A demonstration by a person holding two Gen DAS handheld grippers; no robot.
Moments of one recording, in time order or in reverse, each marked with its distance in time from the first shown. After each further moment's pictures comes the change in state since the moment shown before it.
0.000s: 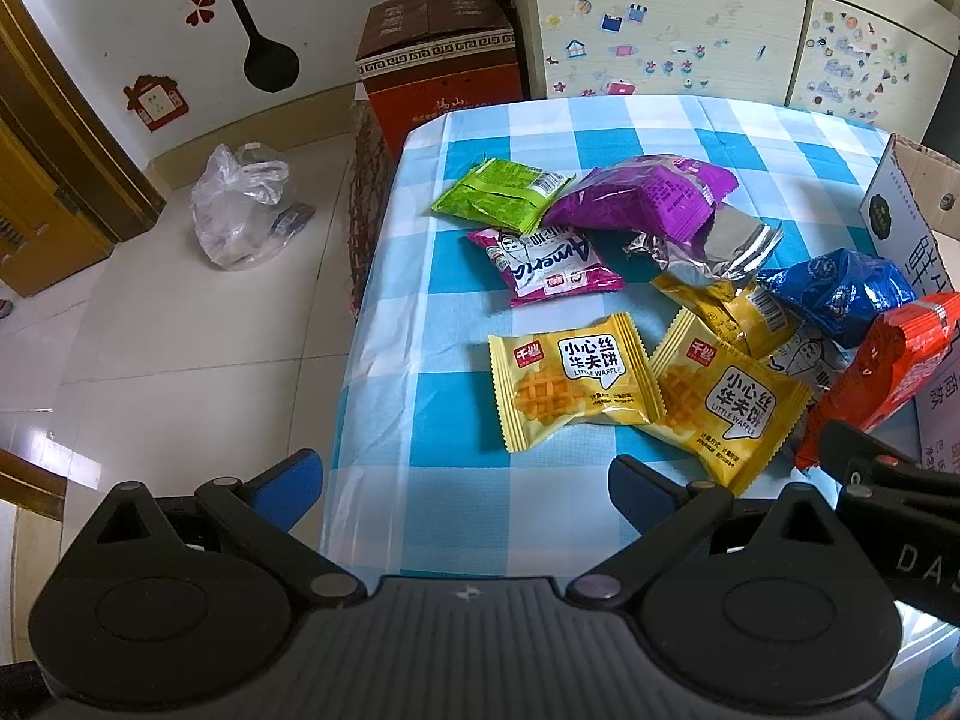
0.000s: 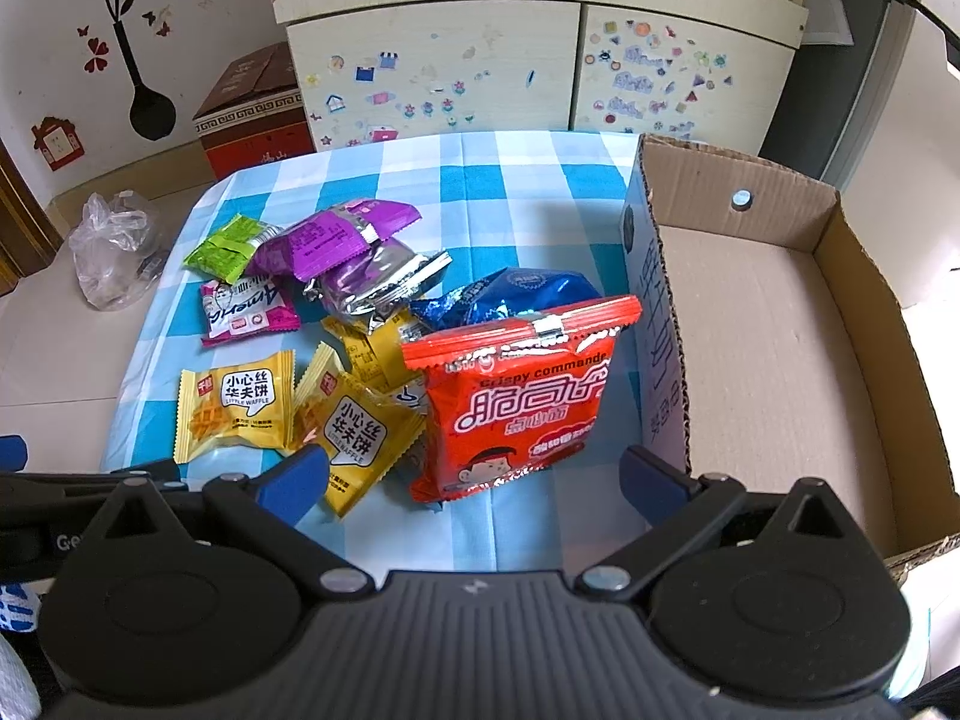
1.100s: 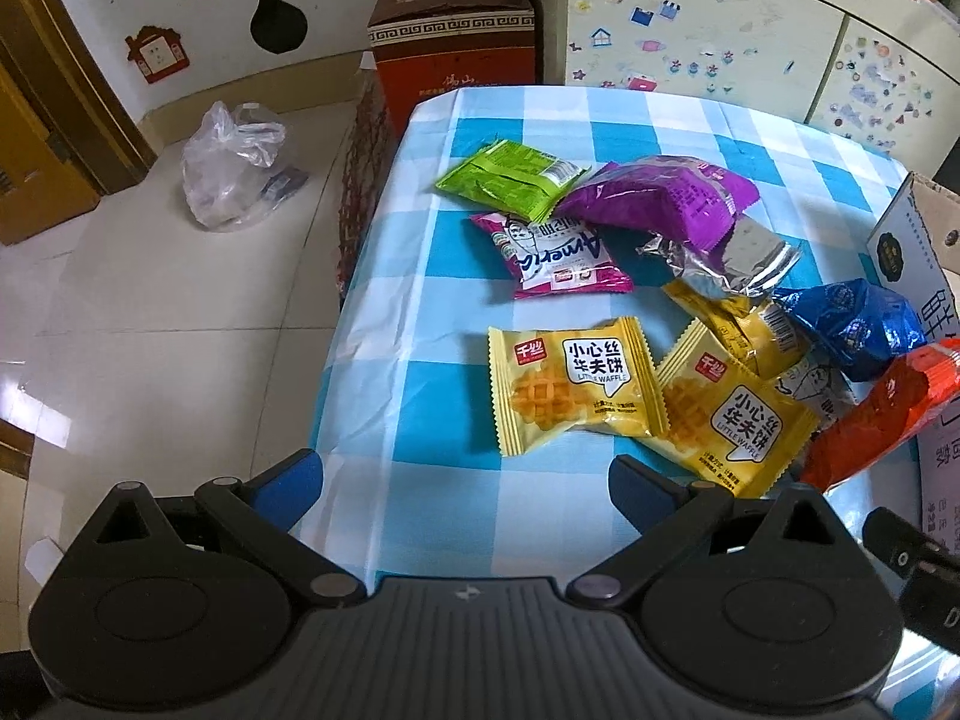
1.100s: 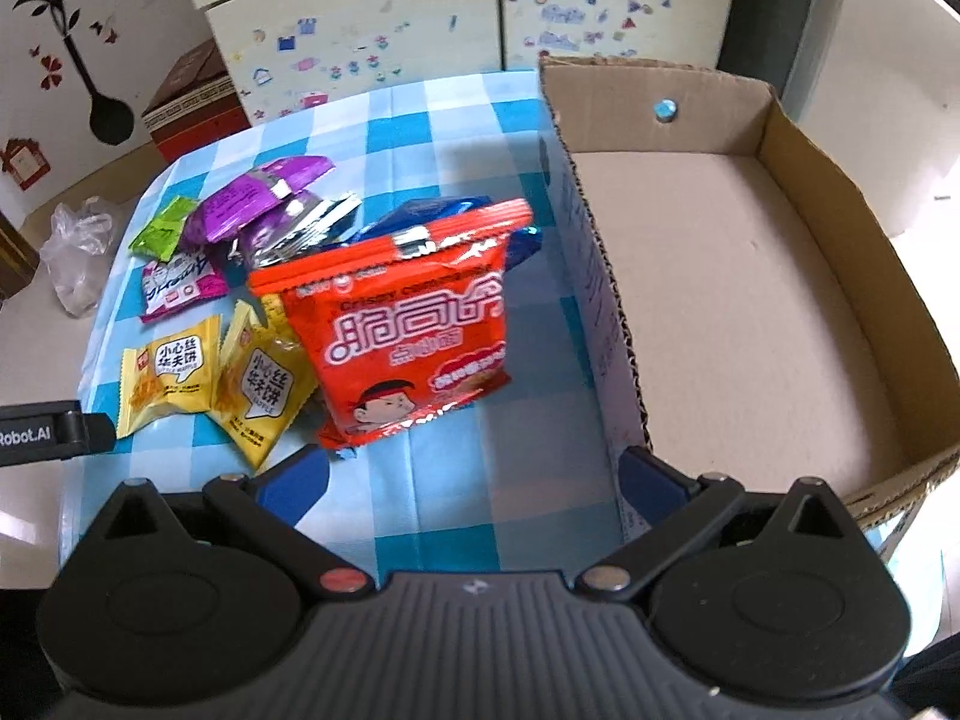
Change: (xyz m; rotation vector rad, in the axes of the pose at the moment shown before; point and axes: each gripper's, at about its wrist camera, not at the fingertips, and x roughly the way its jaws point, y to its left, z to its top) left arm 0.017 0.008 0.006 -0.088 0.041 -0.050; right arm 0.012 -0.047 -0.021 0.120 0.064 -0.008
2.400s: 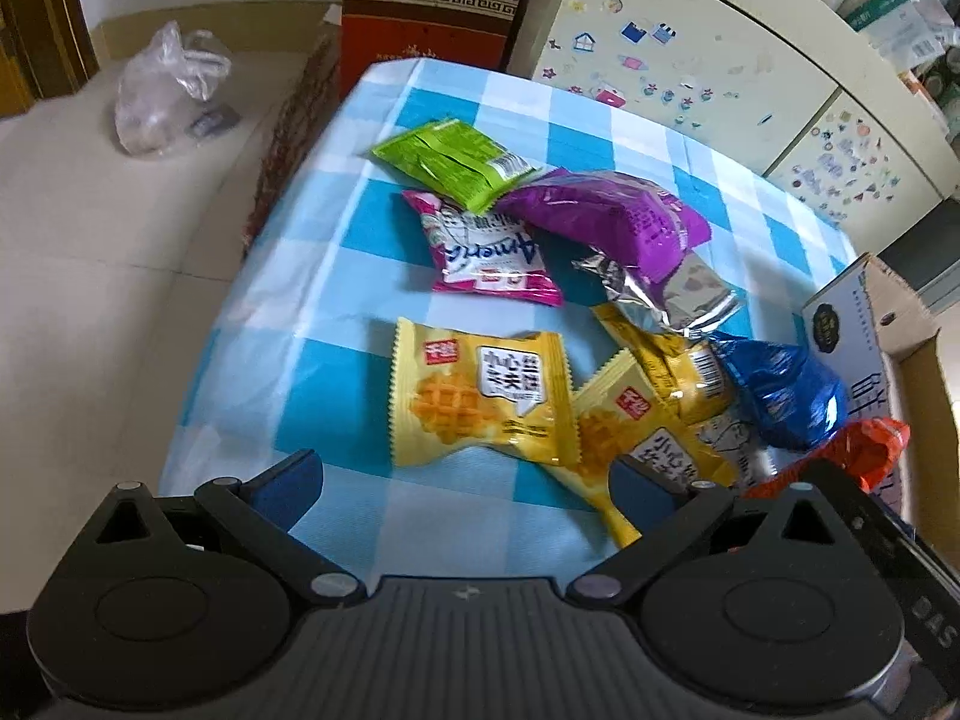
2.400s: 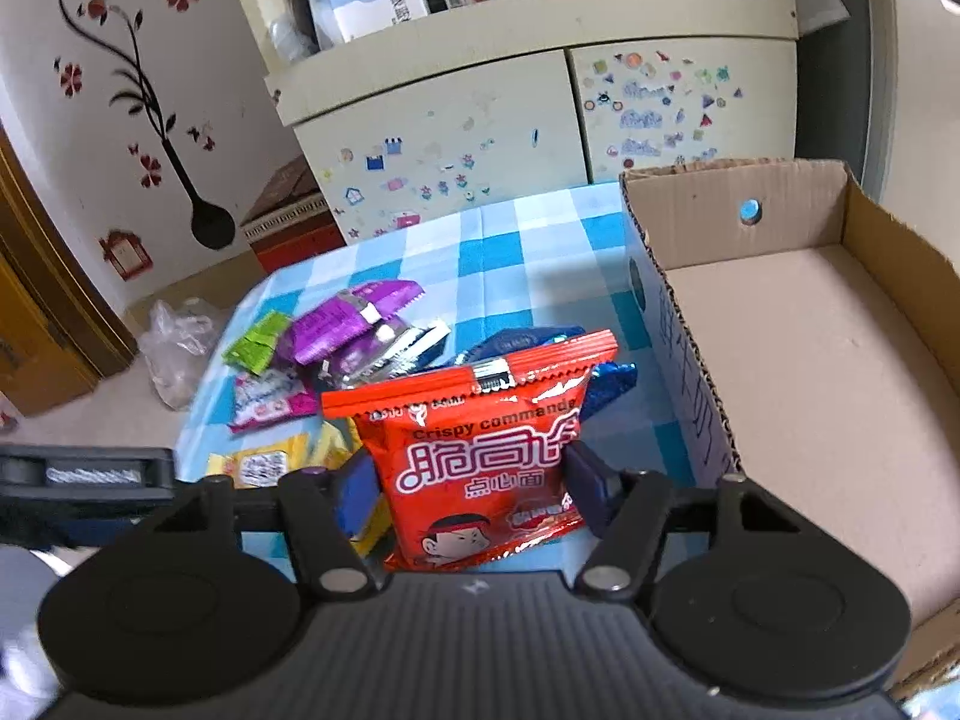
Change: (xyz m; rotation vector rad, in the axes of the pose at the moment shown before) left arm 0.026 0.007 0.005 -0.184 0.038 -0.261; right arm -0.001 -0.007 0.010 -0.001 -0.245 0.260
